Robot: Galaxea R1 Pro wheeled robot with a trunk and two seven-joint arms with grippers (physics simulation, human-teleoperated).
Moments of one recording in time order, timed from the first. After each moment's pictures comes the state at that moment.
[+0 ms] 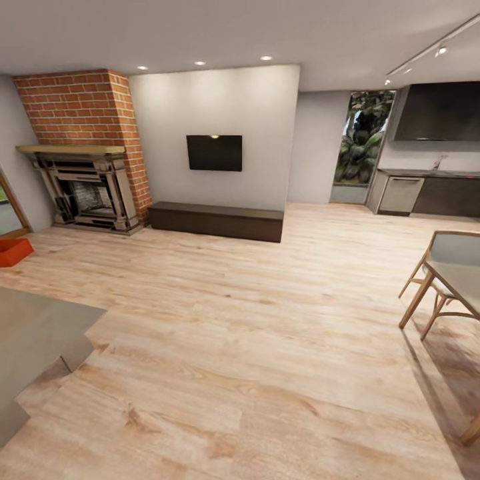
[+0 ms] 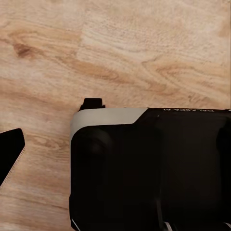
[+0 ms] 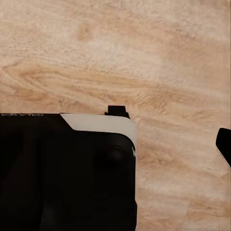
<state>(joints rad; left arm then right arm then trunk) -0.31 -0.06 -0.01 -0.01 0.04 0.02 0.04 -0.31 0.03 -0.06 0.02 0.09 -0.05 -0.08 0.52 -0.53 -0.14</state>
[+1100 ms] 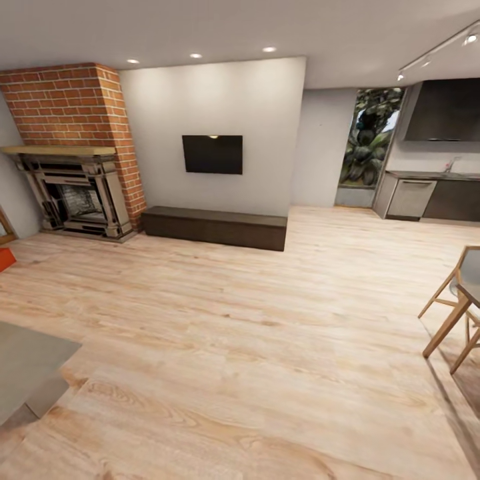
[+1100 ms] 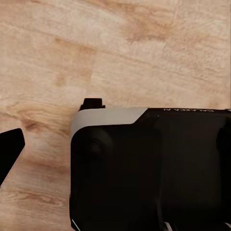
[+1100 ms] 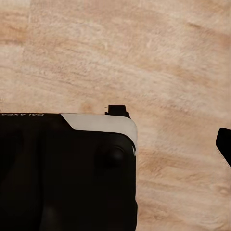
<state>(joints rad) -0.31 -0.06 -0.01 -0.01 0.04 0.02 0.04 -0.31 0.03 -0.06 0.02 0.09 -0.05 -0.08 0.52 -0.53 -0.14</state>
